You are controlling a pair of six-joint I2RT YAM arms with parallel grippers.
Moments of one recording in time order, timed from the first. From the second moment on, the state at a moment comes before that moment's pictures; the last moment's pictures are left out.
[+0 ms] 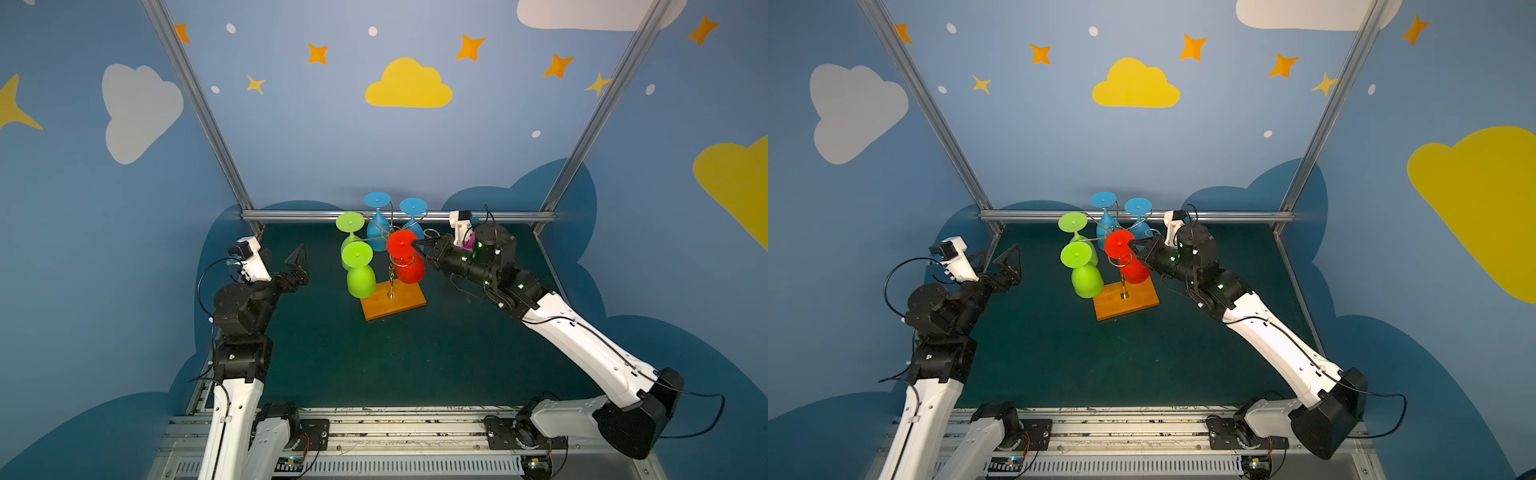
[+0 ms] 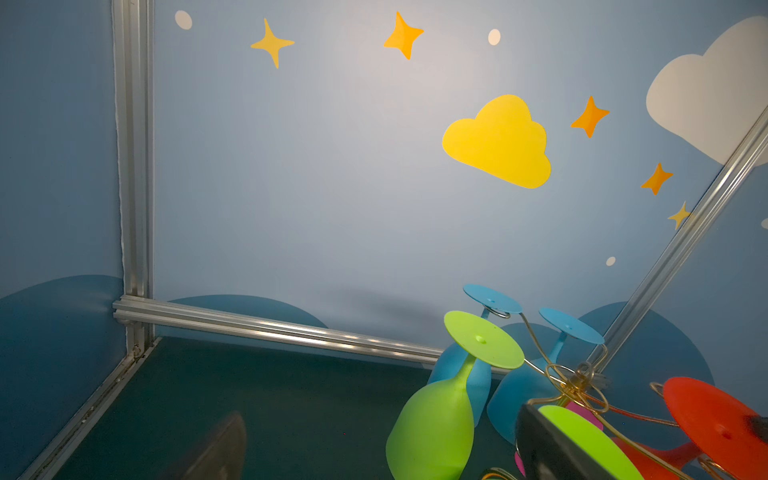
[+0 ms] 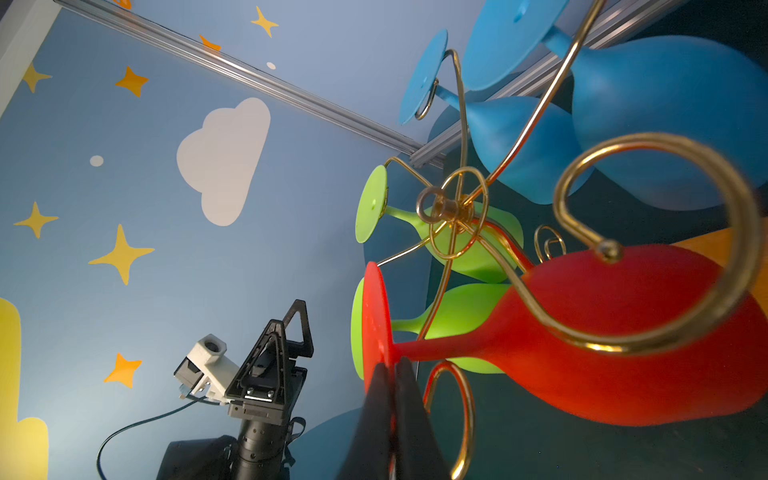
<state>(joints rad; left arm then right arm) 0.08 0.72 0.79 0.01 0.21 -0.35 0.71 1.31 1.32 -0.20 -0.23 1.09</state>
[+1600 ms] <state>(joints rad) 0.10 0.72 0.79 0.01 0.20 -0.34 0.47 0.87 1.00 -0.41 -0.21 1.00</state>
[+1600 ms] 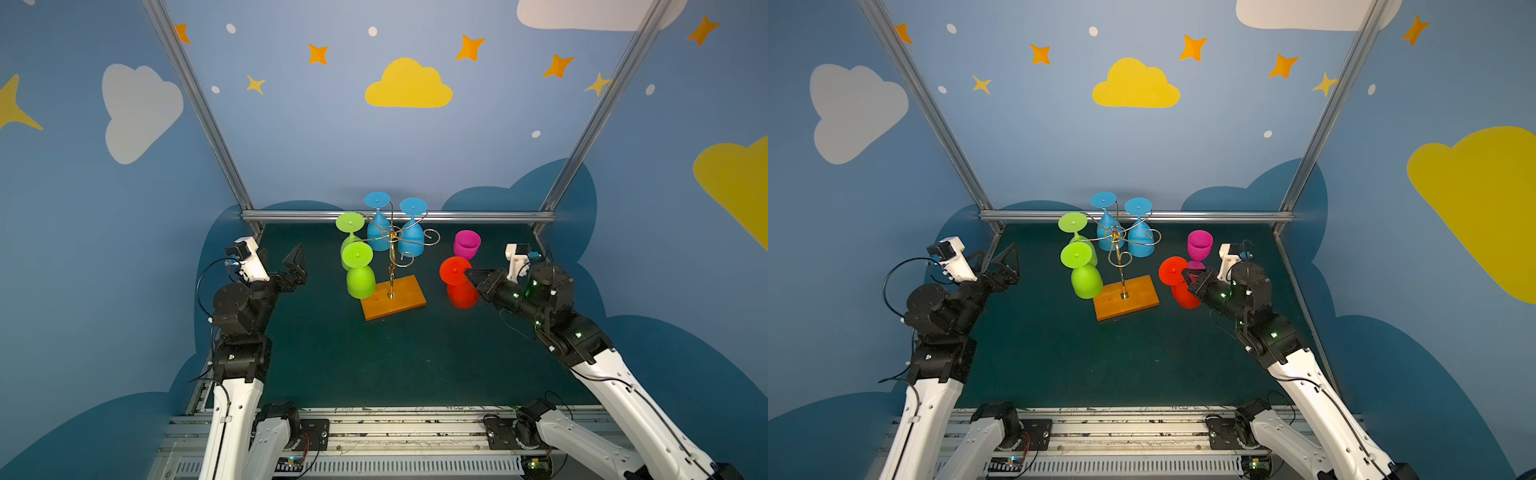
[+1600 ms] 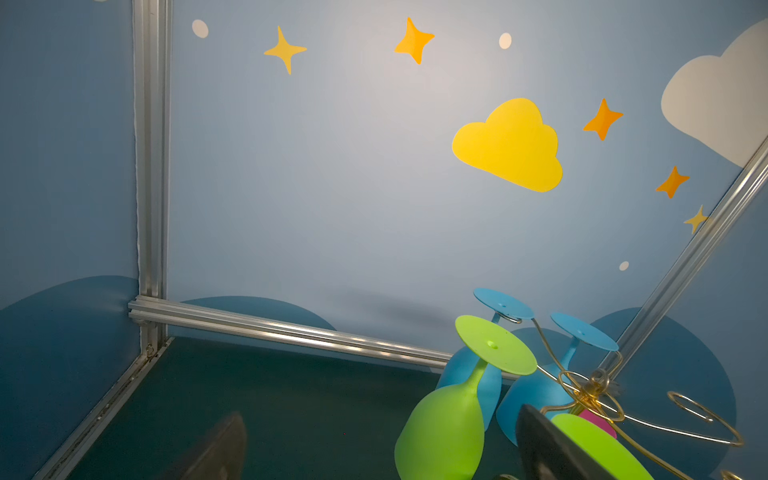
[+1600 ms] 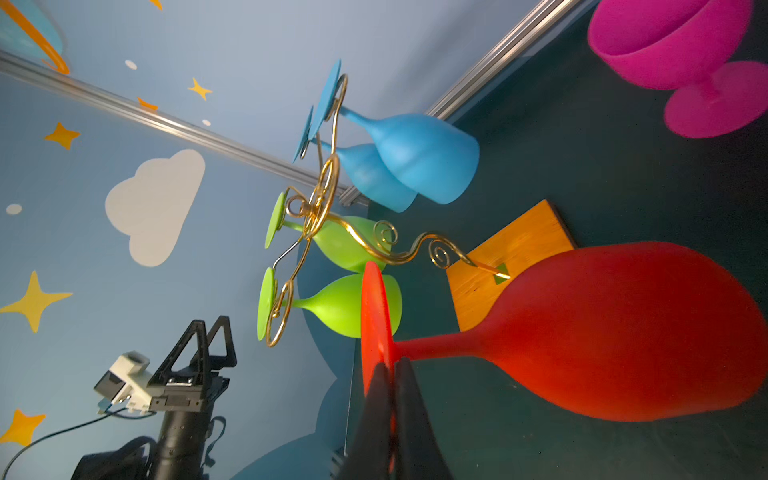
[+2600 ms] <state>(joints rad) -0.12 1.29 1.43 0.06 1.03 -0.67 0.46 1.20 1.65 -0.40 -0.47 0.31</state>
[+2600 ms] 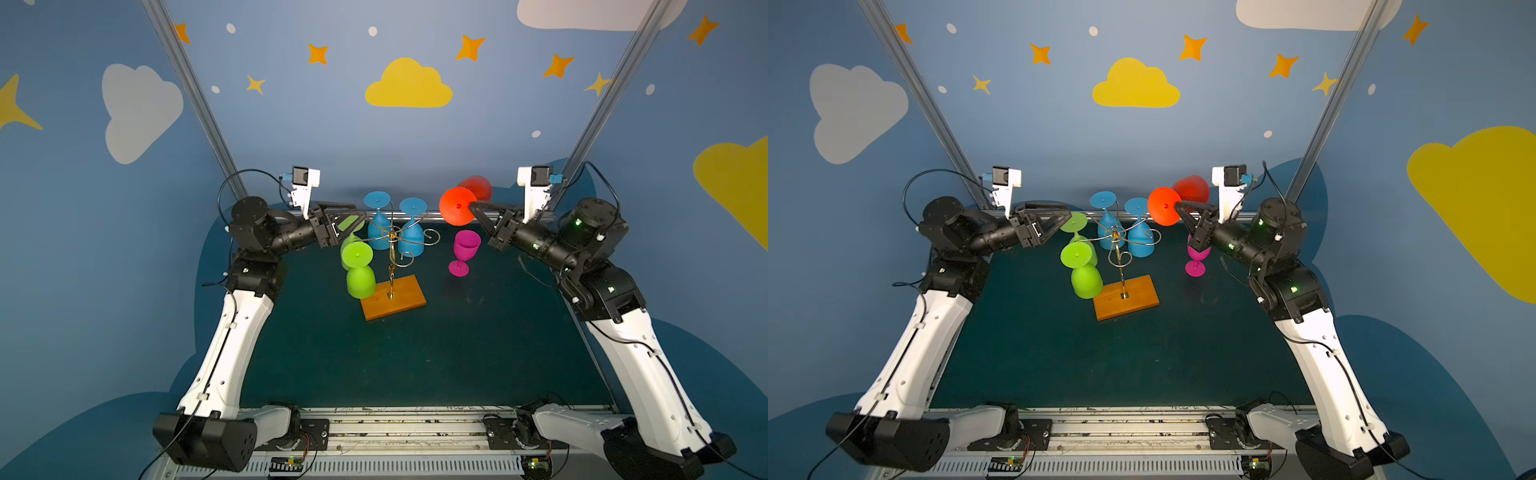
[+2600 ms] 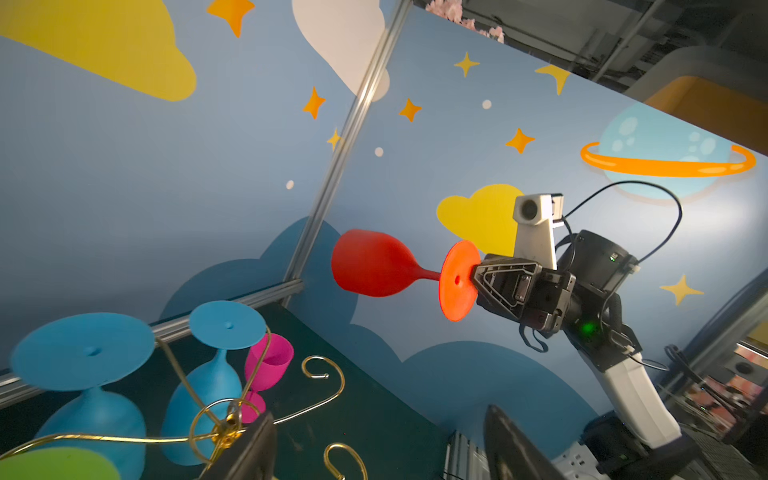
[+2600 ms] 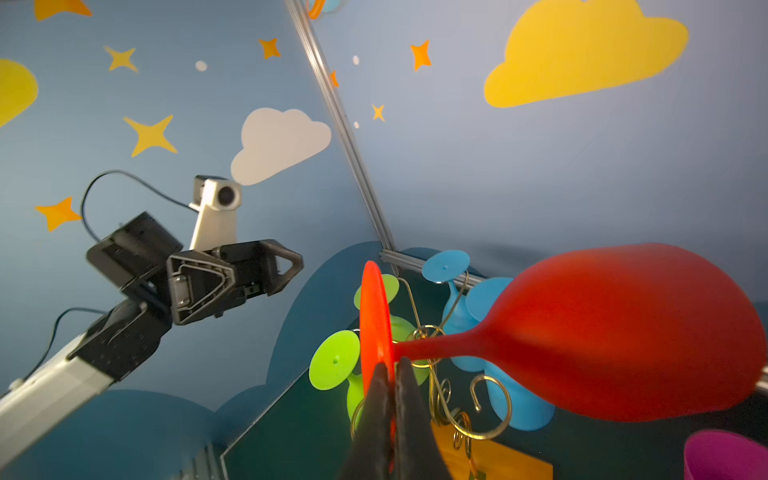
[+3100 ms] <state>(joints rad) -0.30 1.50 1.65 0.16 1.15 -0.73 0.56 1.33 1.75 -0.41 -0.60 0.21</state>
